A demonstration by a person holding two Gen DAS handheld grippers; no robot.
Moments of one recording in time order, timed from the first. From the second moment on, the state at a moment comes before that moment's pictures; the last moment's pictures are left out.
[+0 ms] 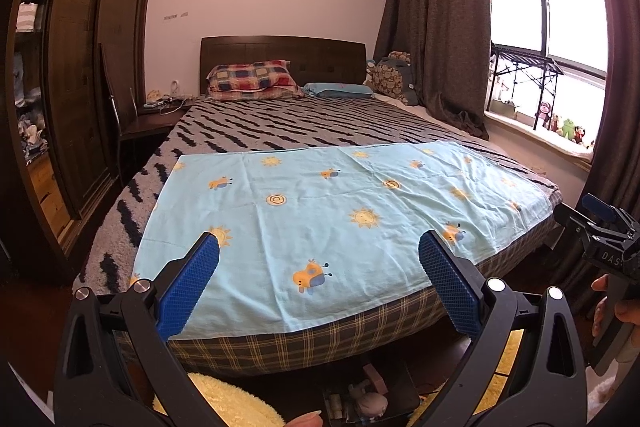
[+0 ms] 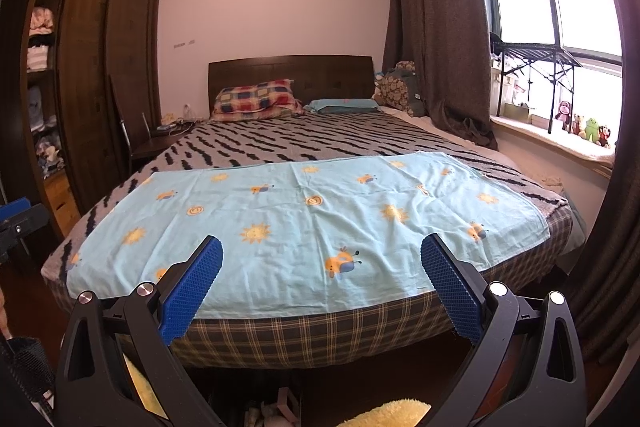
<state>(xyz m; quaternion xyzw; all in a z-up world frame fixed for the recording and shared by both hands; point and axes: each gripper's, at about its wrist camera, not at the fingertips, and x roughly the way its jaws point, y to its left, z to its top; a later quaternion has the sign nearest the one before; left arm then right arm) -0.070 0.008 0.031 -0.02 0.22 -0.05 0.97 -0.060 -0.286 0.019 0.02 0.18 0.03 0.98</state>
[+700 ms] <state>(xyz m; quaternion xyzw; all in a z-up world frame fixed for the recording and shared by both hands) -0.070 0.003 0.030 -0.01 0.23 -0.05 0.97 -0.061 -0.281 0.017 0.02 0.19 0.04 0.98</state>
